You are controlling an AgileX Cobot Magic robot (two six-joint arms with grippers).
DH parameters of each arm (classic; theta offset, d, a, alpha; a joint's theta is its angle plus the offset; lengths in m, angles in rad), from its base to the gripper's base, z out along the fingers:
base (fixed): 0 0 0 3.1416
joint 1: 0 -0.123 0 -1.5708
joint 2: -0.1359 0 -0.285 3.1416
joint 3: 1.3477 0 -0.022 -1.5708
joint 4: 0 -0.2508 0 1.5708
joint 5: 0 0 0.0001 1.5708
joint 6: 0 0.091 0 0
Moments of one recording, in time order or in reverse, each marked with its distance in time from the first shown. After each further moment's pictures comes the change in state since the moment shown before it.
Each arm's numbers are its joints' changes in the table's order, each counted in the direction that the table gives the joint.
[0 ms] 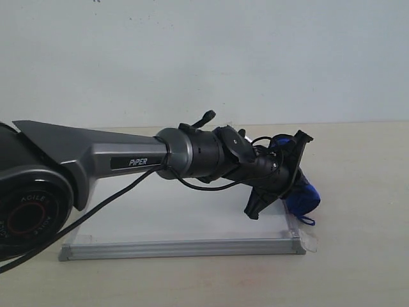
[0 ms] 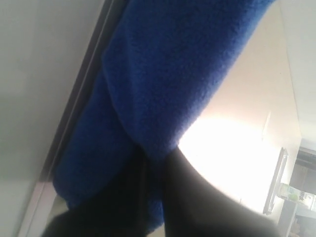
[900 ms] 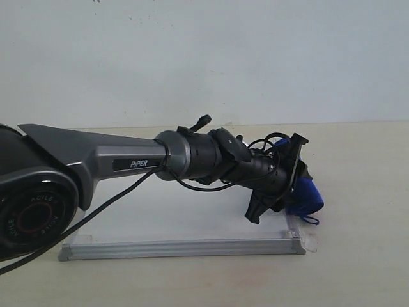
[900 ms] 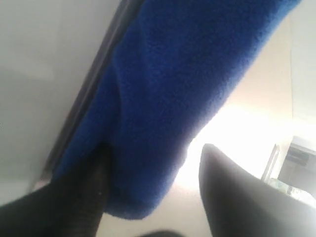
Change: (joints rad) left arm -0.013 -0.024 -0.023 0.117 0.050 0.061; right arm 0.000 0.000 0.000 0.000 0.000 0.000
